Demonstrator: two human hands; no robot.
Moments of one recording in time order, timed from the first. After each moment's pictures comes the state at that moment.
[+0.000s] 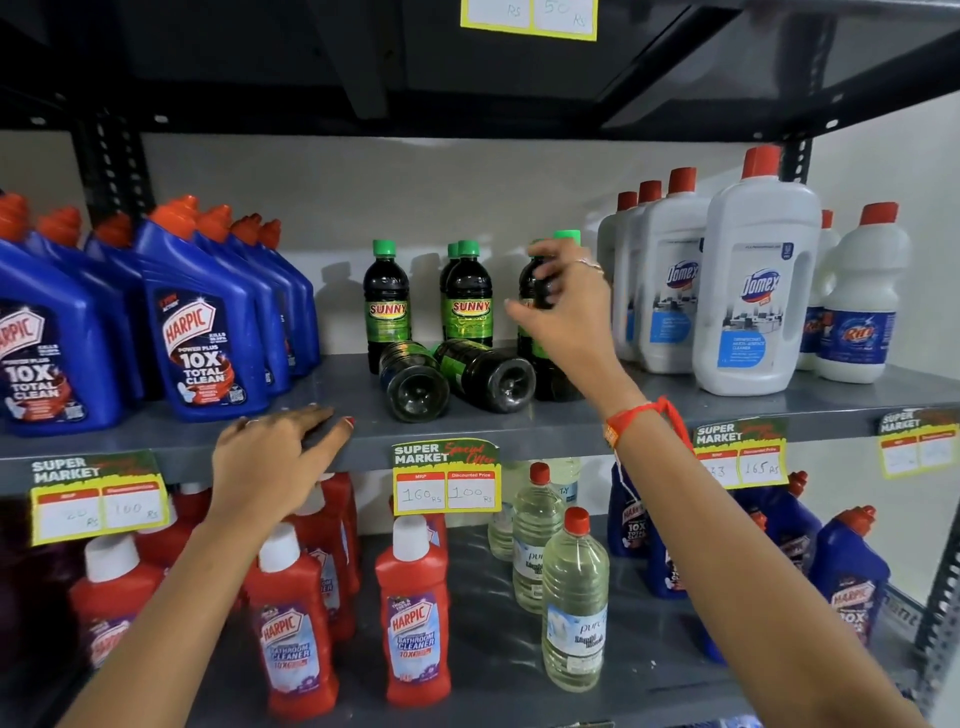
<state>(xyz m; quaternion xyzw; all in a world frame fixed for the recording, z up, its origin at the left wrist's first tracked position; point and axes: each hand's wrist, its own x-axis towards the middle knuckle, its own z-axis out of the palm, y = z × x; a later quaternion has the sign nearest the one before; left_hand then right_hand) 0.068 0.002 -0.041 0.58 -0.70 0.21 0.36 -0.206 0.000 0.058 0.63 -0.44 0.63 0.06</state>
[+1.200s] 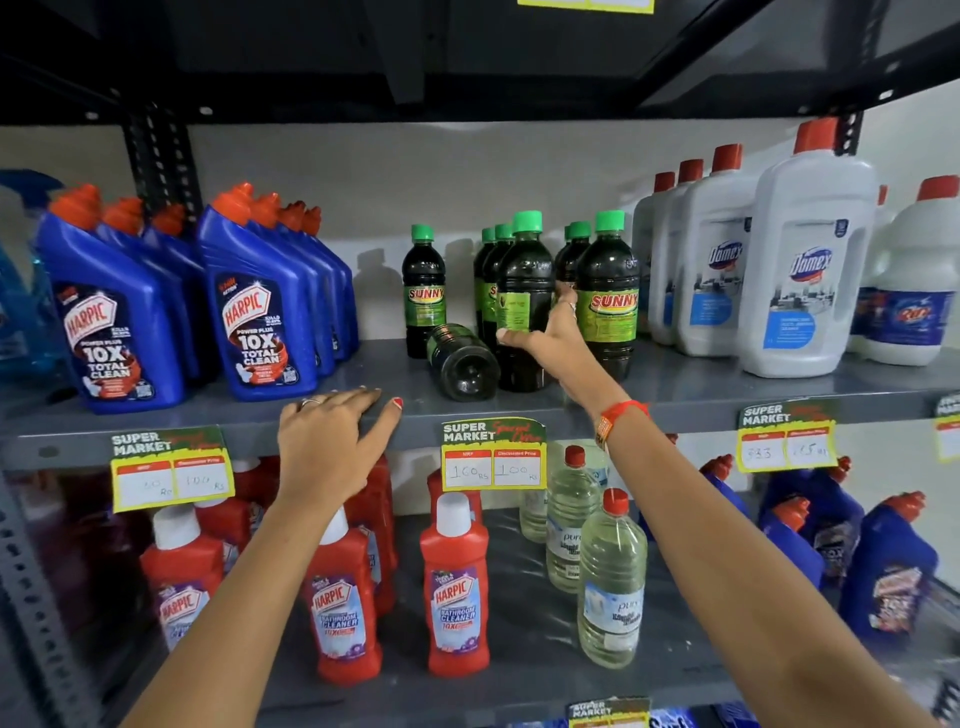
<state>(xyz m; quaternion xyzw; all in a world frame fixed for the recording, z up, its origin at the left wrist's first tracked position) 0.072 -0.005 -0.052 0.55 -0.71 0.22 0.38 -0.167 -0.045 0.020 0.60 -0.49 0.59 -0.23</state>
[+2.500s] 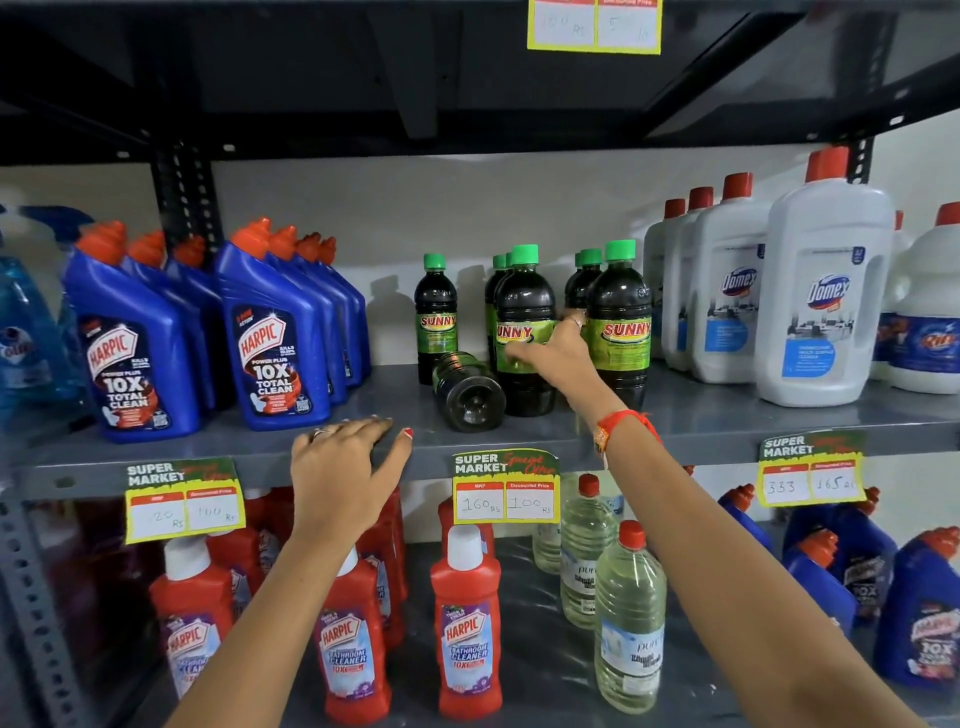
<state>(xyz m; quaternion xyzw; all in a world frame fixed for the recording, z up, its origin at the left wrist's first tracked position) 0.070 -0.005 -0.055 0.56 -0.70 0.22 0.39 -0.162 -0.040 0.038 0.58 -0.58 0.54 -0.19</state>
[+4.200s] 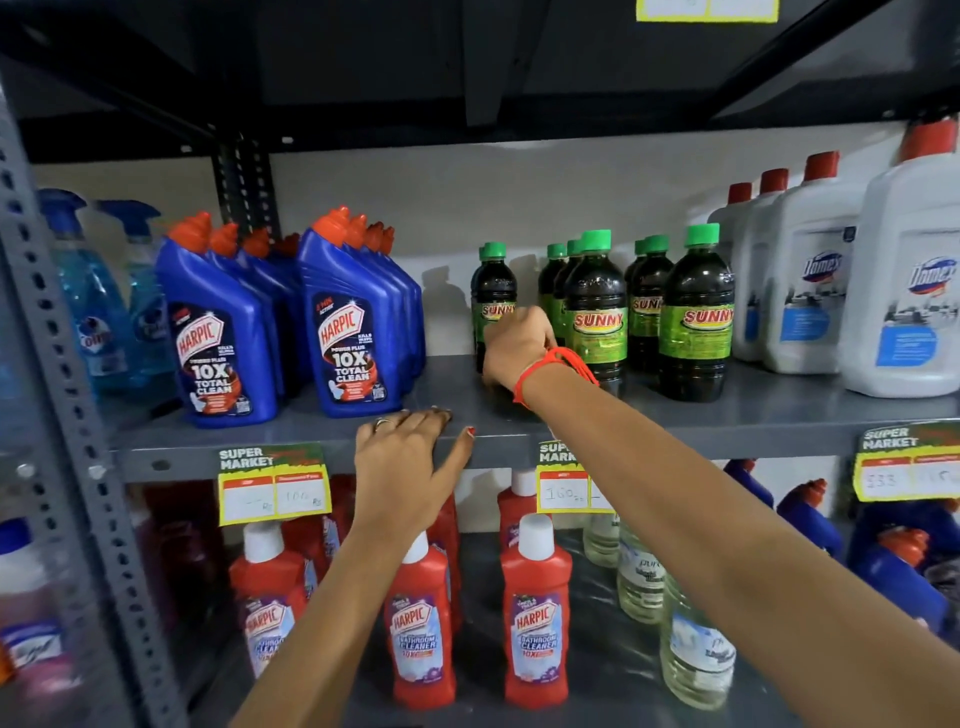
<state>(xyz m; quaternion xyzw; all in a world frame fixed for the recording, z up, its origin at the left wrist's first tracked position) 0.096 -0.002 -0.058 0.53 -0.72 0.21 0.39 -0.033 -0.082 0.048 0.66 -0.69 0.08 0.27</state>
